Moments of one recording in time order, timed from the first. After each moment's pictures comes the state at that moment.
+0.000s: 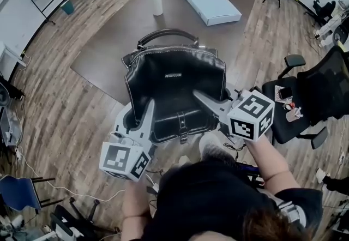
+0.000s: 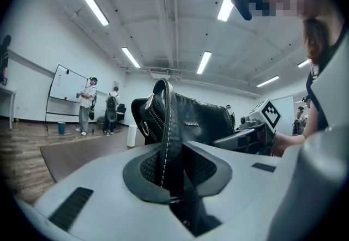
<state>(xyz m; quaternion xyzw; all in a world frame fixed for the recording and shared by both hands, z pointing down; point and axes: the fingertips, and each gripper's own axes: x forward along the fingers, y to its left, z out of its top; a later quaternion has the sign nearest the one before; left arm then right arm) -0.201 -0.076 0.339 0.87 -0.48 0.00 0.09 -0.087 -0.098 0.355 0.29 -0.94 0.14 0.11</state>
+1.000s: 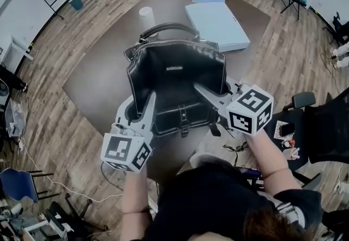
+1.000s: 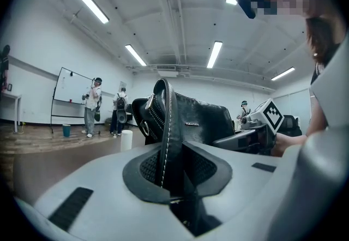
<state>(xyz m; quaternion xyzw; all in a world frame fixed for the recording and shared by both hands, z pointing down) -0.096 -0.301 0.334 0.84 -0.53 0.01 0.09 0.015 -0.334 0.352 0.25 -0.95 0.14 0.11</state>
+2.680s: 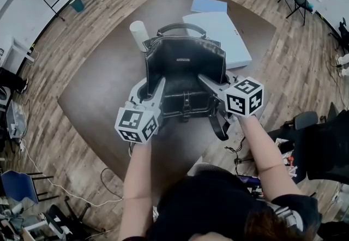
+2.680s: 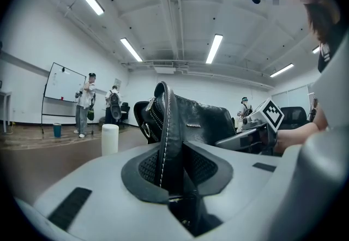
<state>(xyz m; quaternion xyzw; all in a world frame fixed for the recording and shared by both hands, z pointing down) -0.052 -0.465 0.398 0.85 -0.52 0.02 0.08 0.065 -0.491 0.421 0.27 -0.94 0.18 0.09</state>
